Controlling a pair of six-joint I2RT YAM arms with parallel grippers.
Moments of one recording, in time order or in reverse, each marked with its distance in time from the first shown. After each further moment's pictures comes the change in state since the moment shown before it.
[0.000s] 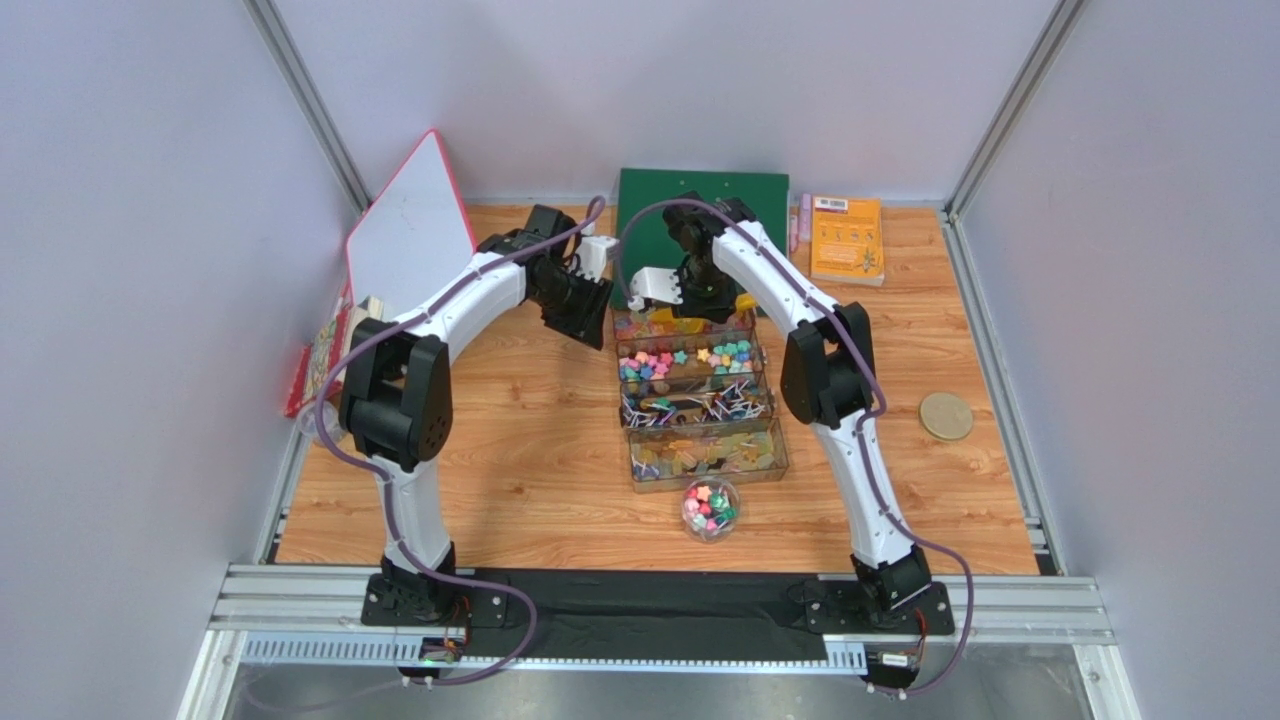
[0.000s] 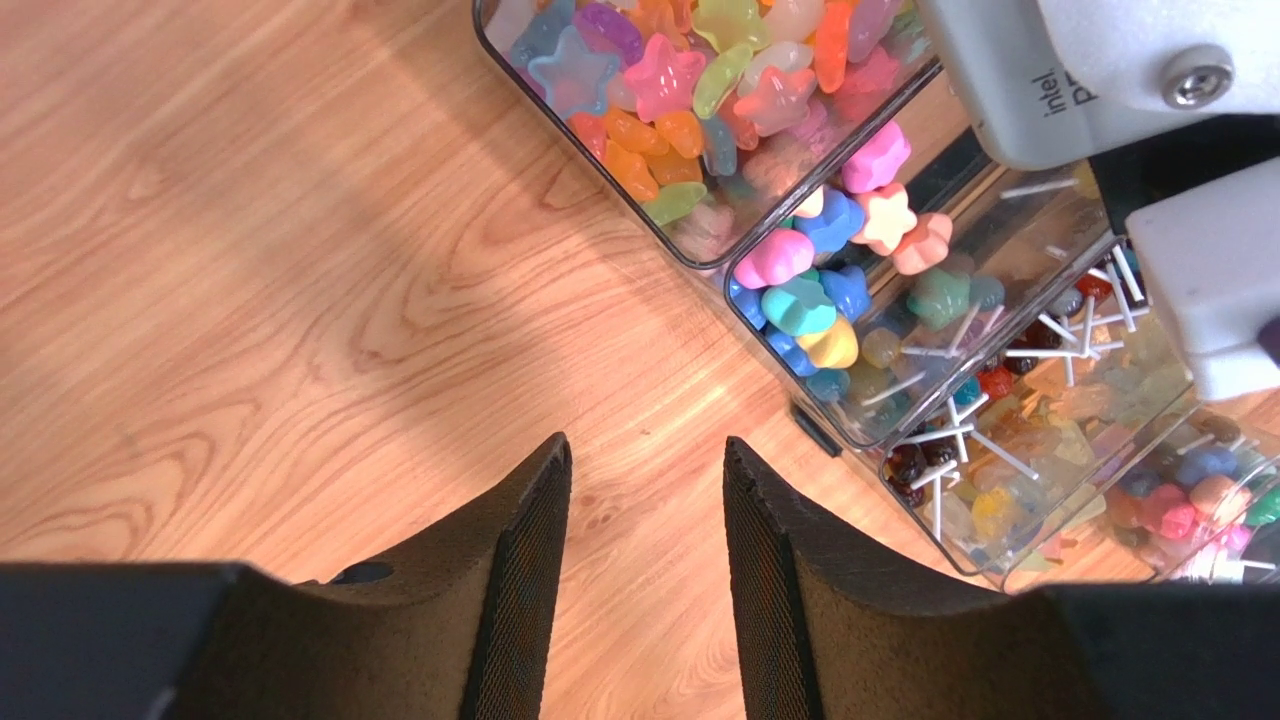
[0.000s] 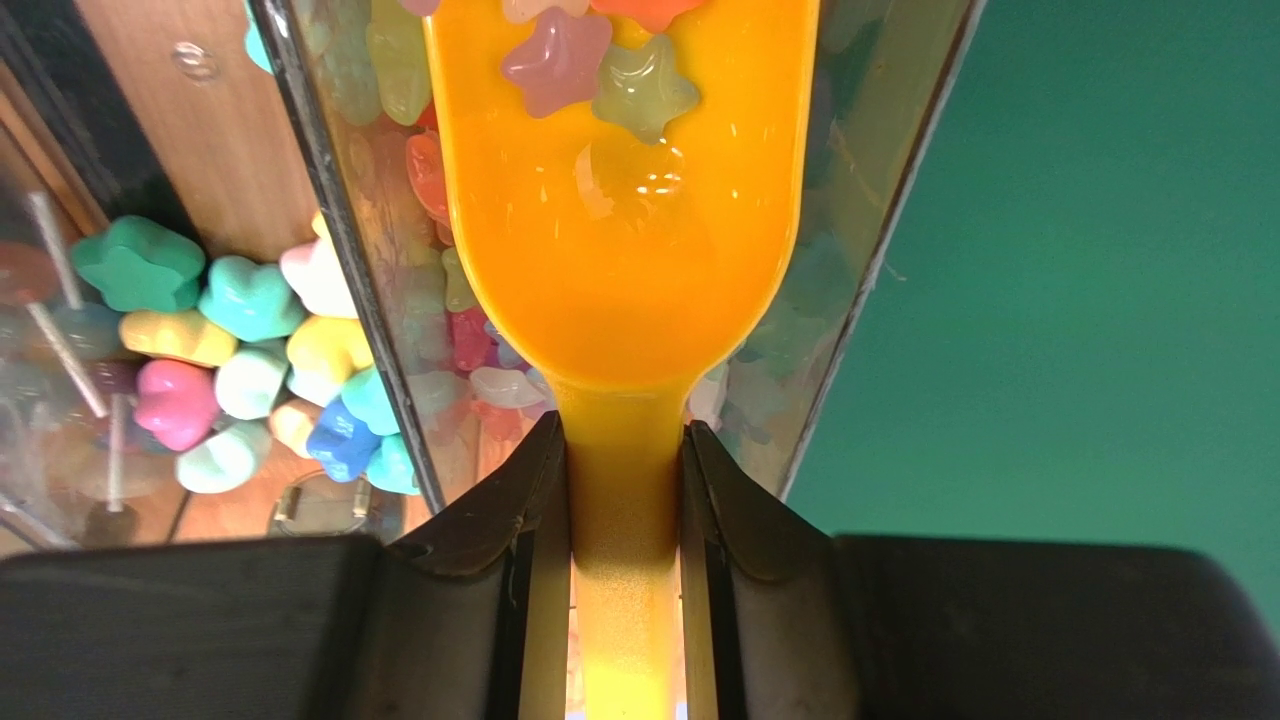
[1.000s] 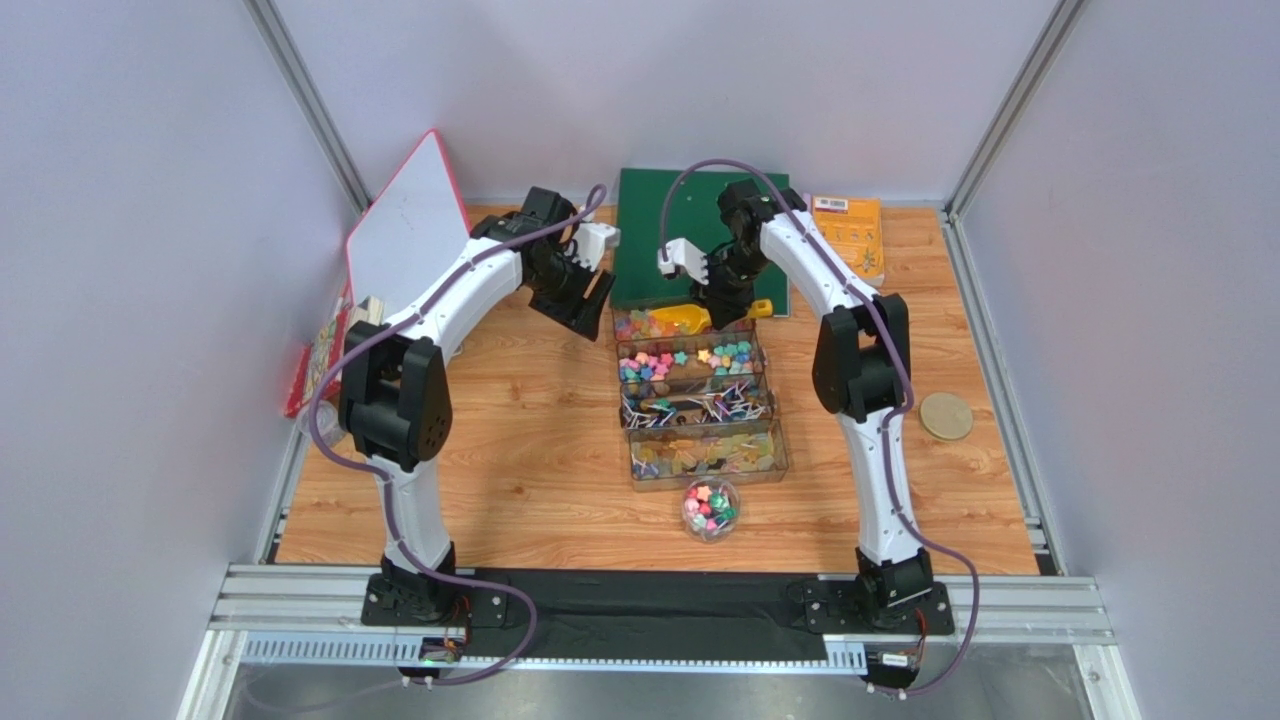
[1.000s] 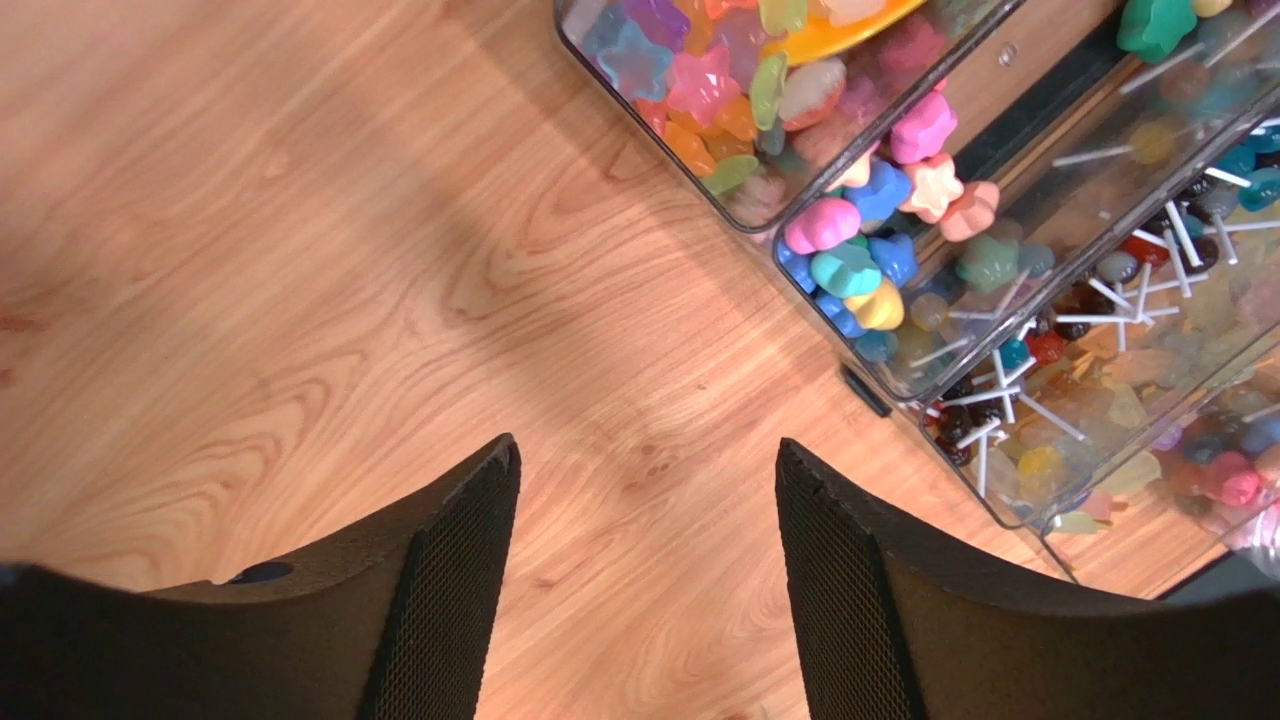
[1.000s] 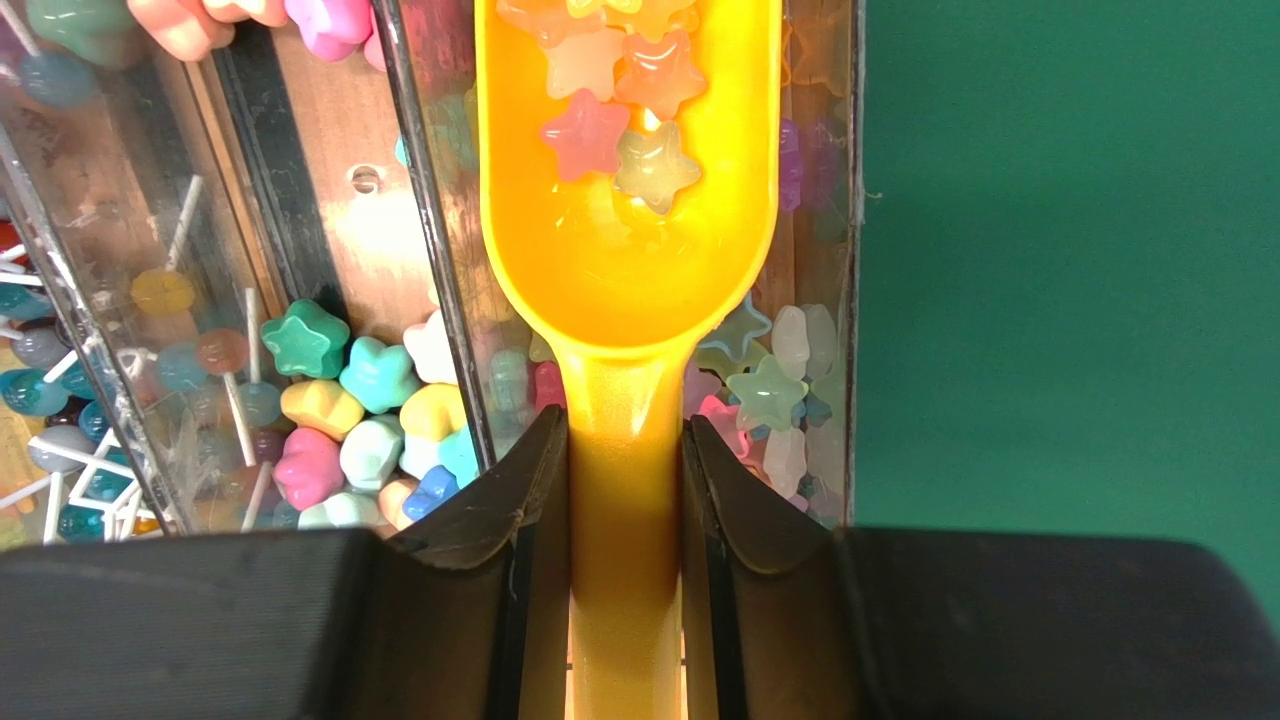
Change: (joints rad) left arm 0.003 0.000 0.111 -0.130 -0.074 0.082; right arm -0.146 -0.071 -0.120 0.054 -0.459 0.053
